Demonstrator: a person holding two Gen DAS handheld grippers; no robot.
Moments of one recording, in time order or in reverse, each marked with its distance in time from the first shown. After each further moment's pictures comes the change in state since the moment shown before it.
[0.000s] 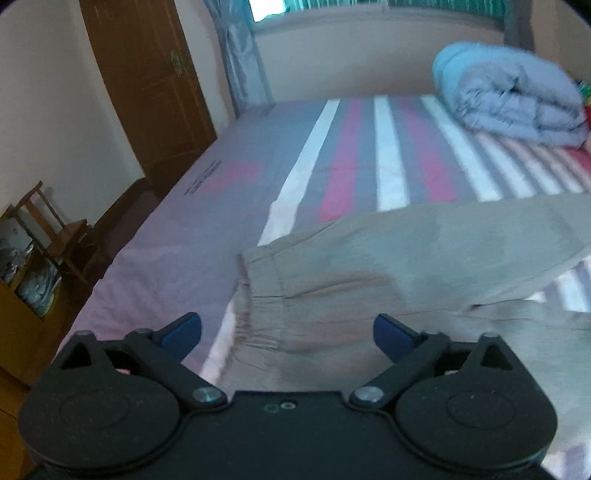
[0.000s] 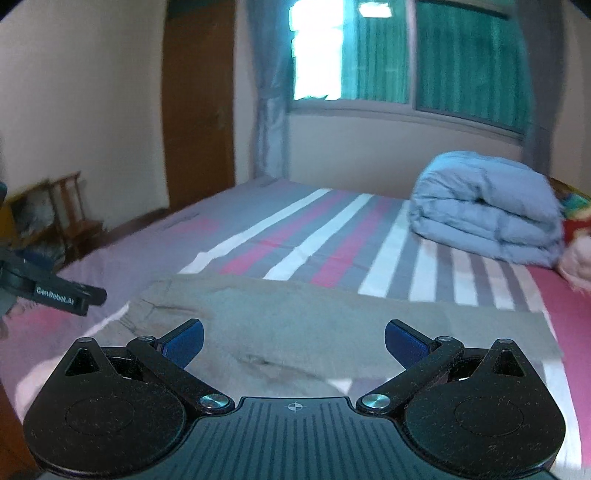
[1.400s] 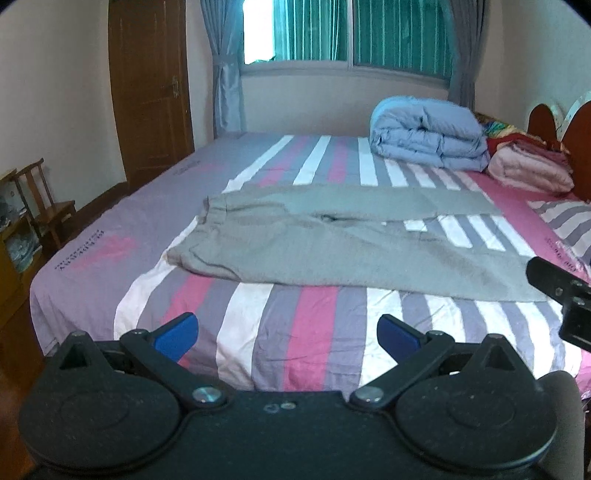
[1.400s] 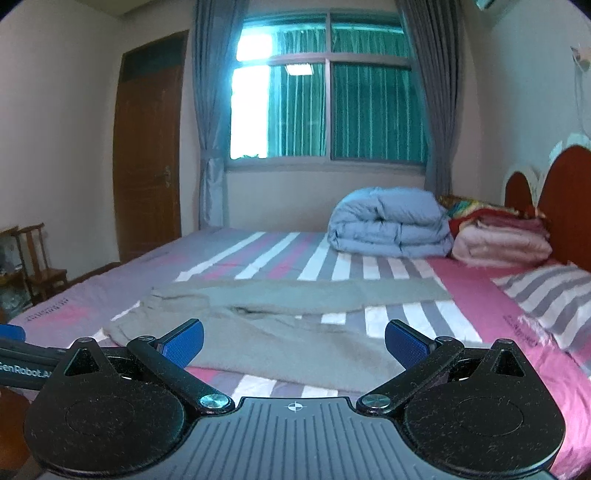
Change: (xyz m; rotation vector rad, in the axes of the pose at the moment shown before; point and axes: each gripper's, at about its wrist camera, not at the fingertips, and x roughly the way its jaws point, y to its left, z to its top) left arm -0.275 -0.063 -0.258 -0.128 -0.182 -0.164; right arm -0.315 0.111 -0.183 0.156 -0.219 -0.253
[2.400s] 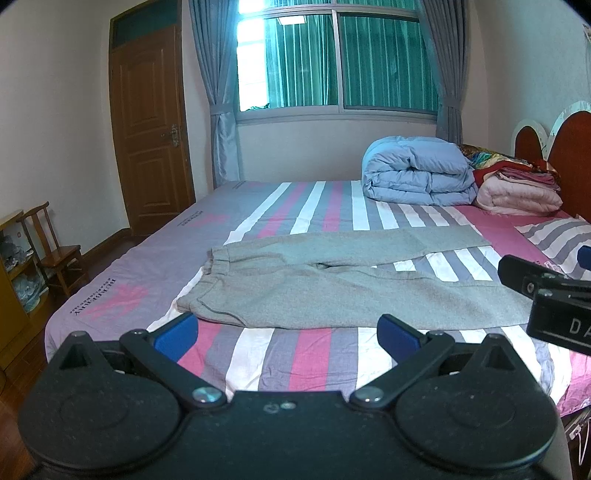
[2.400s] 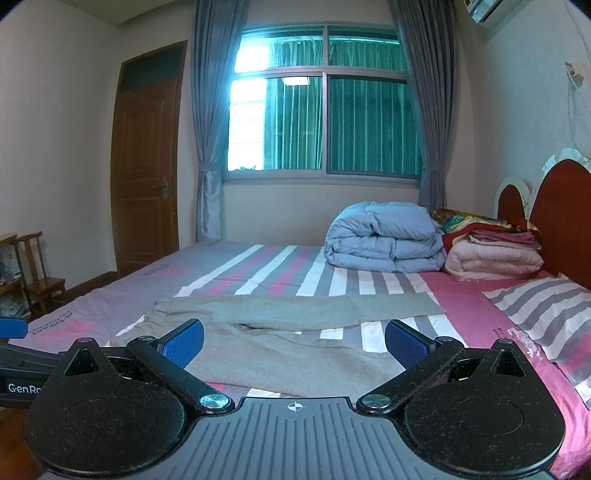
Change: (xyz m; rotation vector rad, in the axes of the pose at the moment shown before) left arm -0.060 -0.007 0.012 0.040 -0.167 0.006; right arm -0.041 0.025 0.028 -0.001 -0.052 -0.016
